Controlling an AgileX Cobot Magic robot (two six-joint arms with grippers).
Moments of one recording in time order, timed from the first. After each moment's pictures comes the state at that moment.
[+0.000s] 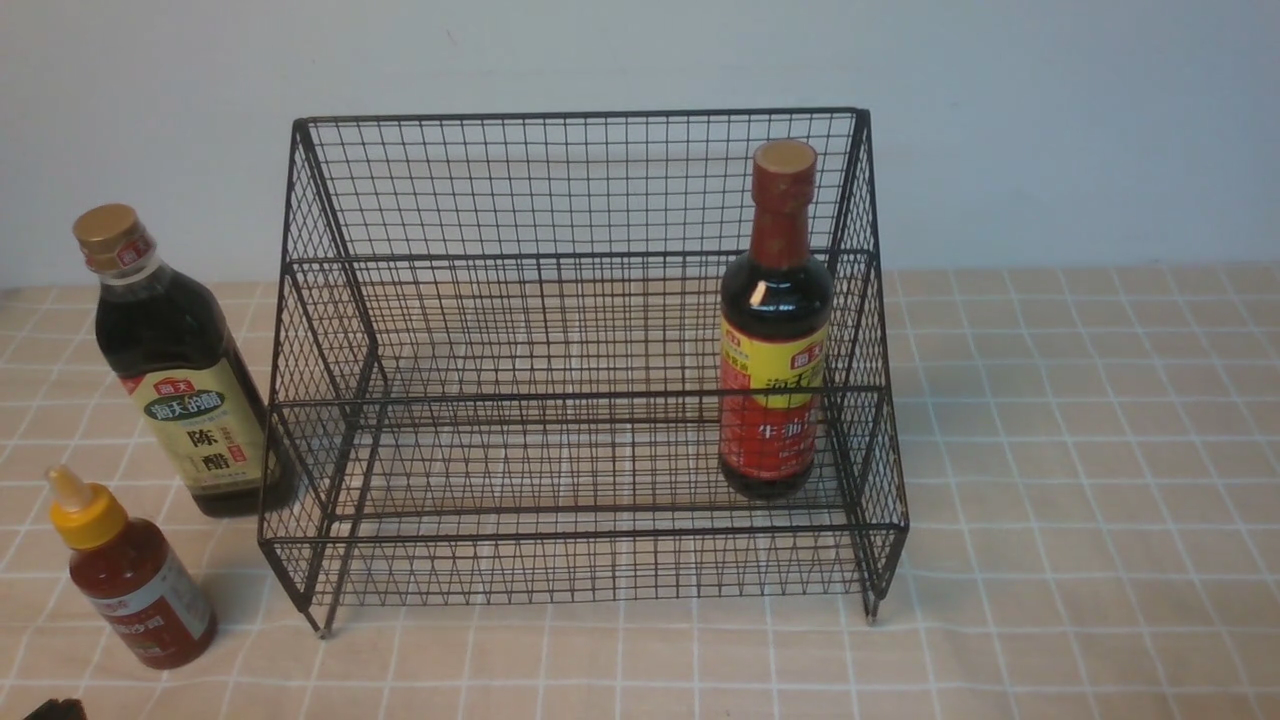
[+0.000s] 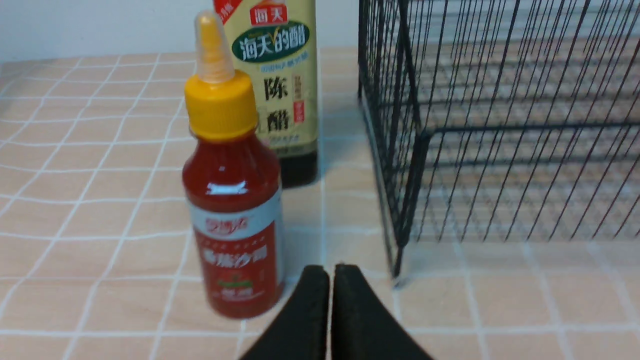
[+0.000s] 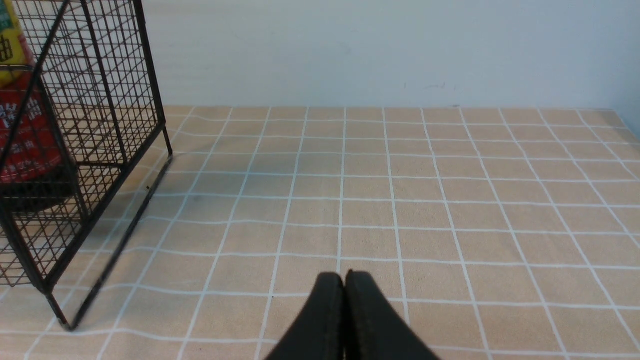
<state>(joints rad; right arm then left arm) 0.04 -0.01 0.02 -0.08 0.37 0.12 0.00 -0.01 0.03 -0.15 0.32 0.07</state>
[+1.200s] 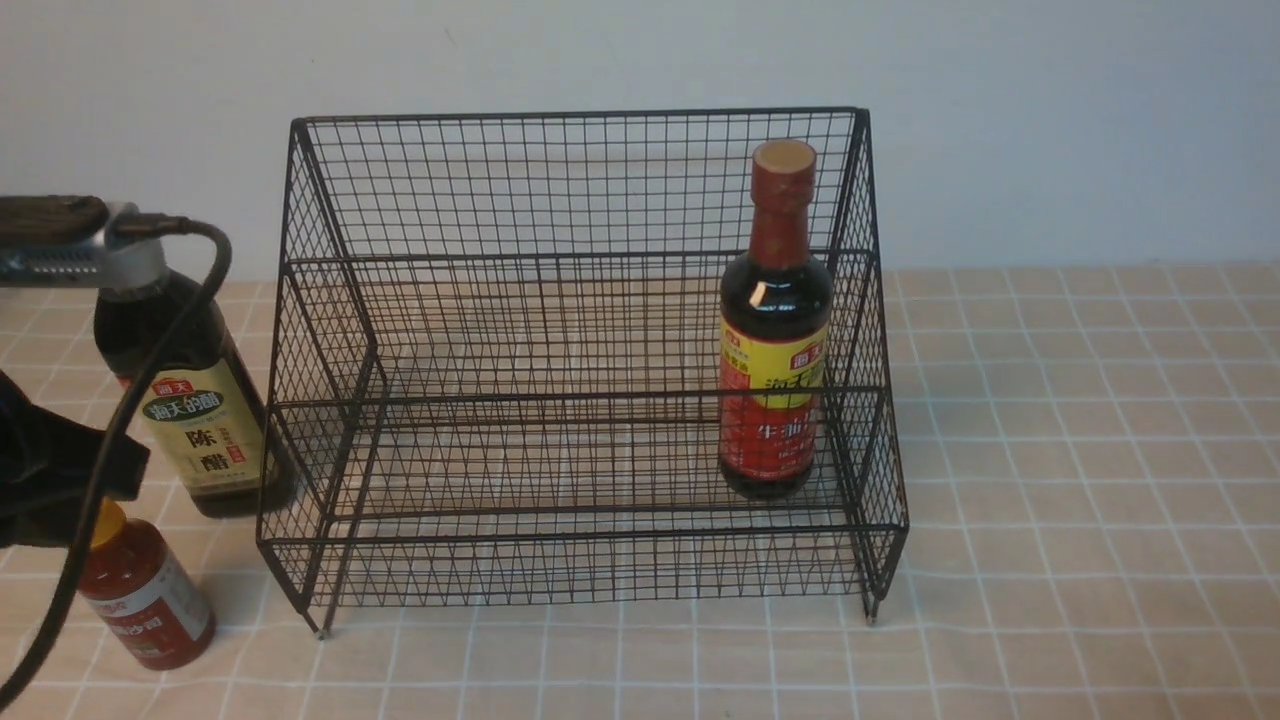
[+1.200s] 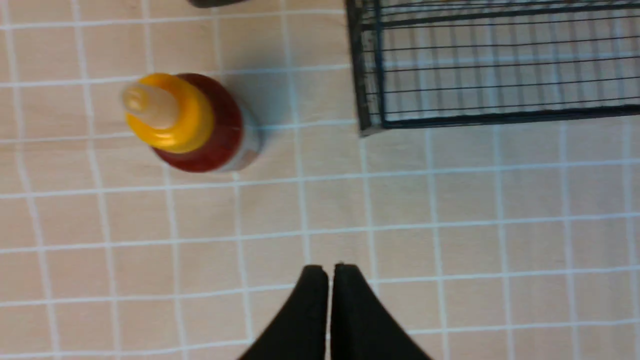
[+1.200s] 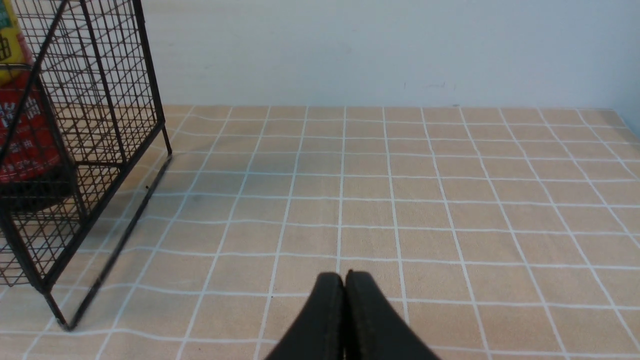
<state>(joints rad) 0.04 -0.01 0.02 -0.08 0.37 0.12 0.00 1.14 -1.07 -0.02 1.21 0.04</state>
